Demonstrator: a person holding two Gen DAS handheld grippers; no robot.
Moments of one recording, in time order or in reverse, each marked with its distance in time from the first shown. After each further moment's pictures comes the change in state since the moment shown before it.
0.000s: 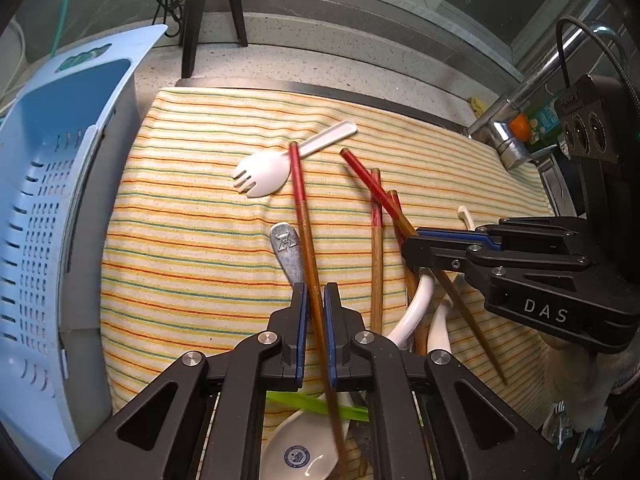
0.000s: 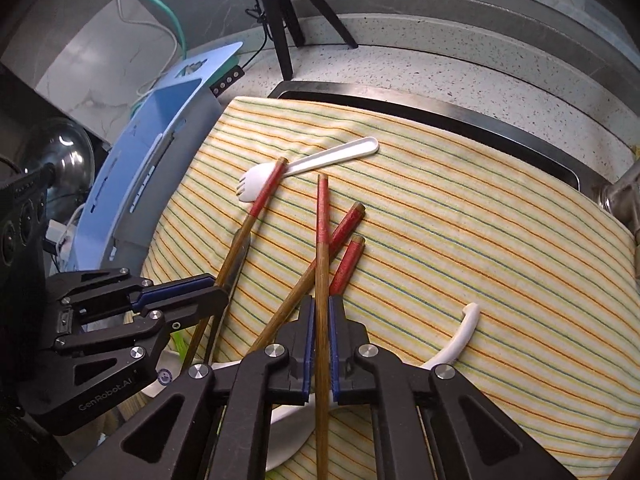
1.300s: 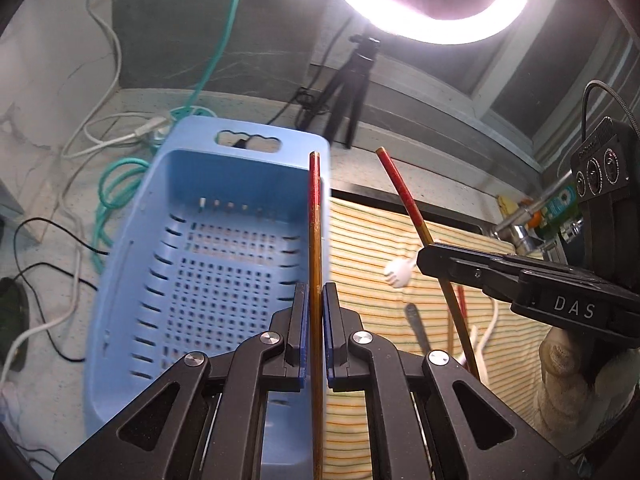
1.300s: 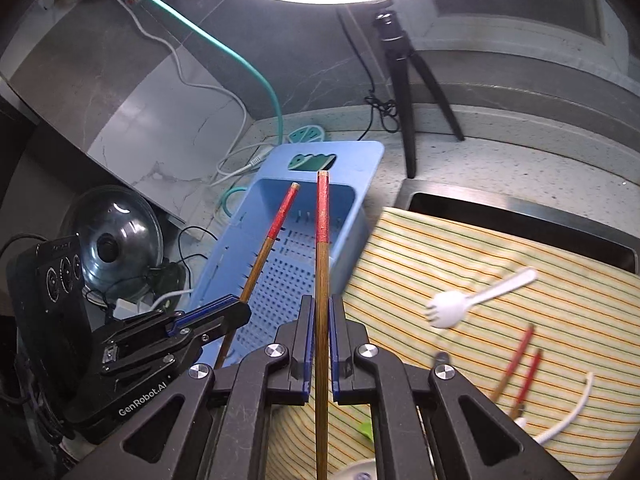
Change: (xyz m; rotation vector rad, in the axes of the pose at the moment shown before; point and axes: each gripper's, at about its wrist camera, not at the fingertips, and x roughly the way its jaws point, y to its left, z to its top) left arm -0.107 0.117 0.020 -0.108 -0.212 0.053; right arm -0.022 0.141 0.079 0.064 -0.177 0.154
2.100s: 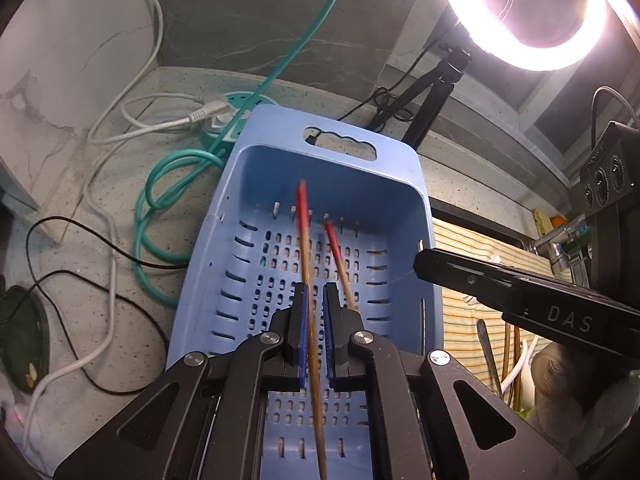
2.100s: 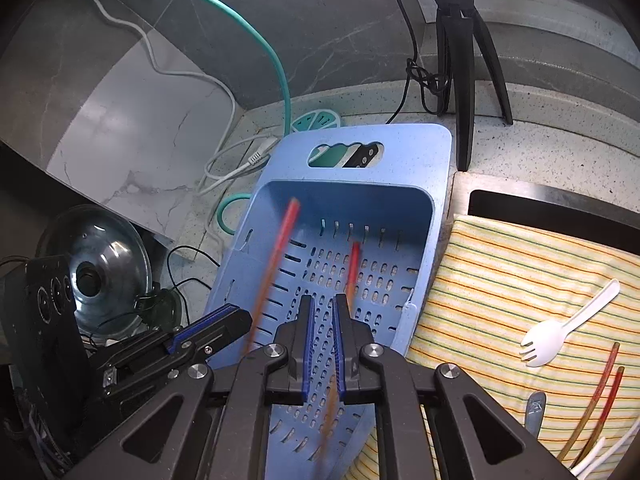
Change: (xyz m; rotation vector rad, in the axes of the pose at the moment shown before) left arm 0.017 0.075 0.019 -0.049 0.034 0.044; right arm 0.075 0.038 0.024 0.069 0.021 -0.042
